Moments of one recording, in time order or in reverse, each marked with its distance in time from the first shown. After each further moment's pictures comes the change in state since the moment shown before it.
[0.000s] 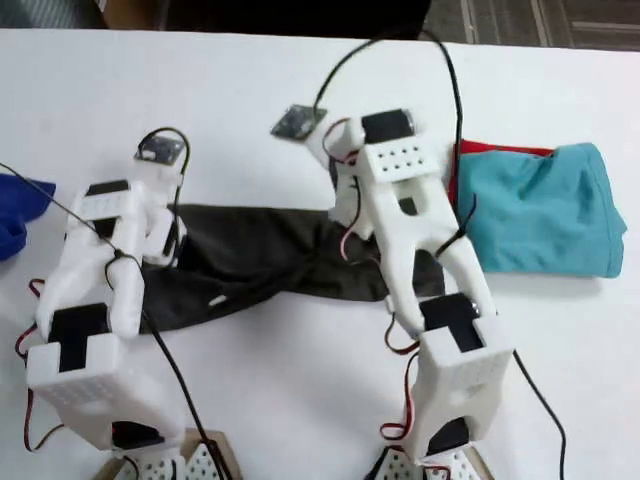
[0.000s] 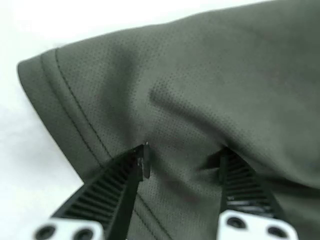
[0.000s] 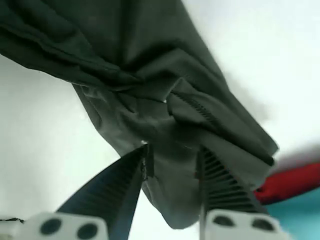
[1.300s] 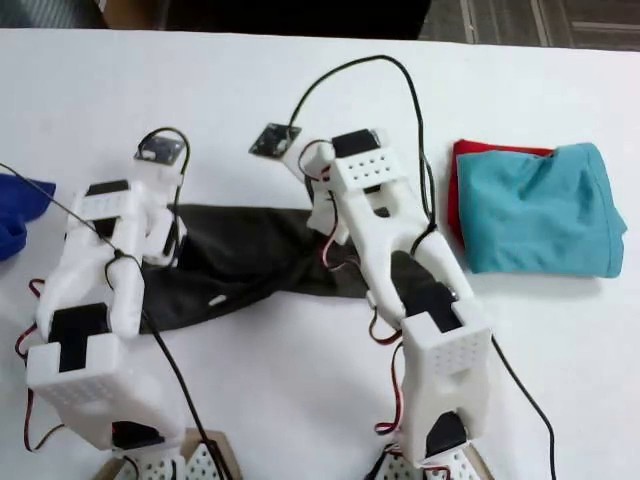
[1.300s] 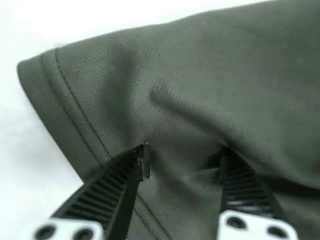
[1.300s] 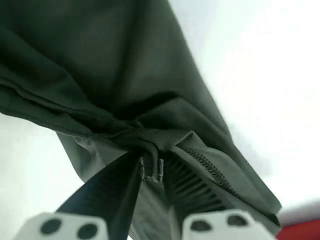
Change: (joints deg) left arm 0.0 0.0 0.0 0.0 0.0; right arm -4.2 6.8 1.0 -11.1 -0.4
